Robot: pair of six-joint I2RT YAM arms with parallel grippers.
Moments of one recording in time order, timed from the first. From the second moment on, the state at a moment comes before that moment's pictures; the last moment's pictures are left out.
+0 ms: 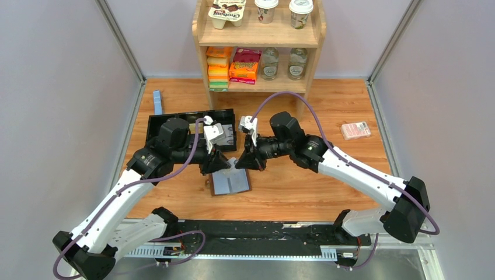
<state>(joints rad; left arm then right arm) -0.57 0.91 0.99 -0.68 0.71 0.17 0.87 1.32 1.13 -0.26 -0.67 0.05</state>
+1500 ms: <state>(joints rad) -0.57 0.56 0.64 -0.54 -0.40 -0.21 0.83 2.14 1.74 -0.33 0.01 0.58</state>
